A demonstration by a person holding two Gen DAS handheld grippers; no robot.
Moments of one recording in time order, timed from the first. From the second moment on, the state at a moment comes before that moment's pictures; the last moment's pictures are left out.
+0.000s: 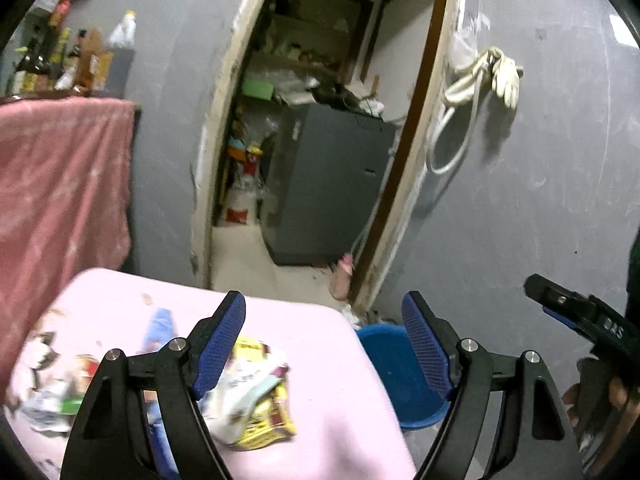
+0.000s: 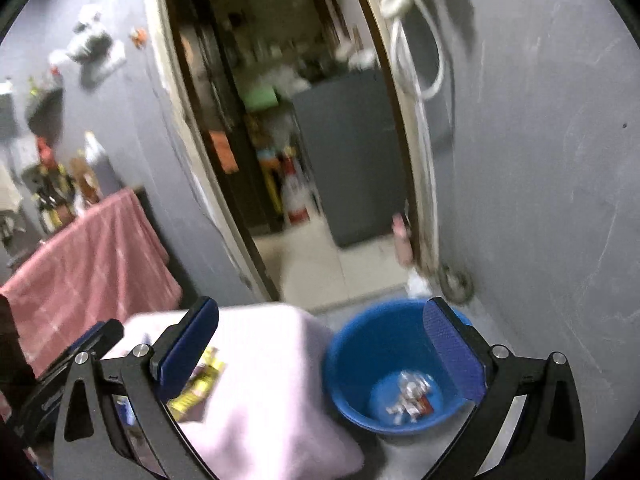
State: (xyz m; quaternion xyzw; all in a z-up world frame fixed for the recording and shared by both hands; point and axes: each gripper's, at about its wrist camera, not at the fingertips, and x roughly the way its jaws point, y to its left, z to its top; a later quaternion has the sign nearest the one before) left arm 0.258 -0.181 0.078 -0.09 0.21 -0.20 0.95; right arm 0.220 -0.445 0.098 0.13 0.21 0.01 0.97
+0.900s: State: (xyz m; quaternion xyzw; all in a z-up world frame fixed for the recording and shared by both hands) left arm 0.171 0.016 0.026 -0.10 0.19 -0.03 0.98; right arm 0.151 -0.250 0.051 0.02 0.12 0.11 0.99
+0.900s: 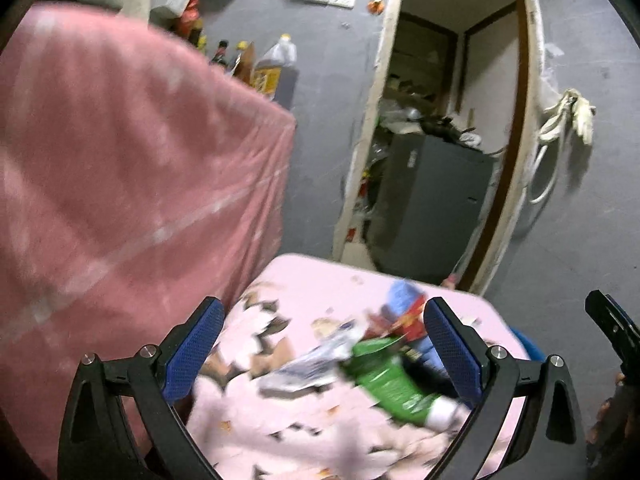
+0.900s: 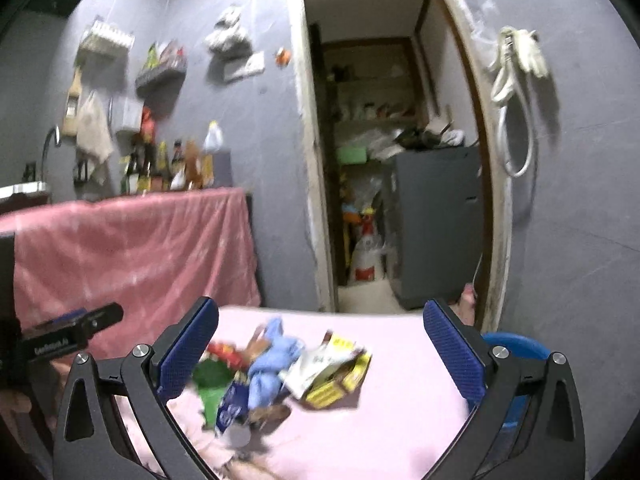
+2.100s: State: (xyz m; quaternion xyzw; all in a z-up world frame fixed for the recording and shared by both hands) left arm 0.232 0.028 -0.027 -0.11 0.35 -0.14 0.92; right arm 0.217 -0.174 -0.029 -0.02 0.33 0.22 0.92
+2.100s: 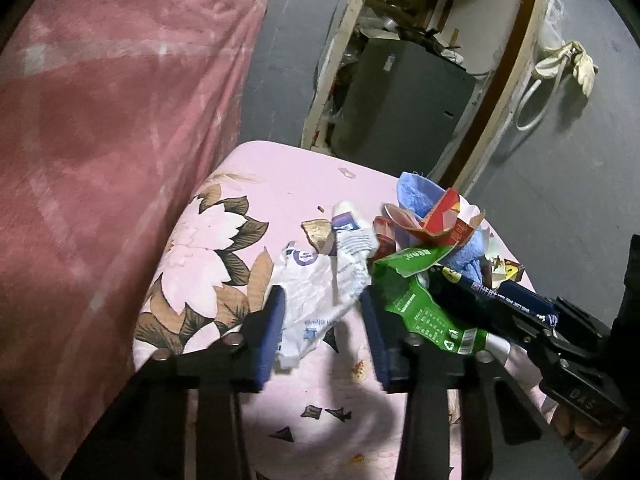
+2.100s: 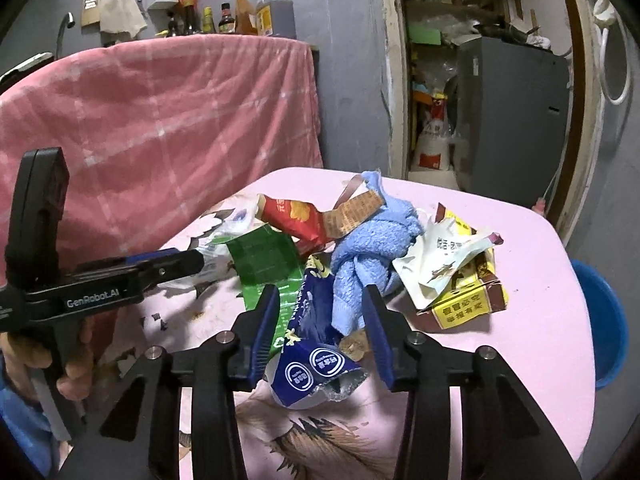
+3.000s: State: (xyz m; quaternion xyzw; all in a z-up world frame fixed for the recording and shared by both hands) left arm 0.199 0.017 -0.026 -0.09 0.34 -0.07 0.93; right arm 0.186 -0.186 -0.021 -0.03 0.29 0.21 0.93
